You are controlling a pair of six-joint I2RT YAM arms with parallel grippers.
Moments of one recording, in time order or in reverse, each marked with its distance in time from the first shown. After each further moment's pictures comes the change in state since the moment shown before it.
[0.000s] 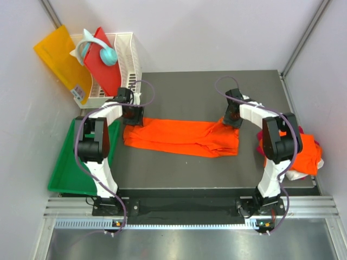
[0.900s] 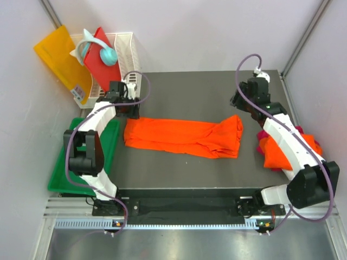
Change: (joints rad) left arm 0.003 -0.179 0.000 -0.064 -0.045 0.019; right arm -0.026 -0.535 -0.080 0.081 -0.060 -0.072
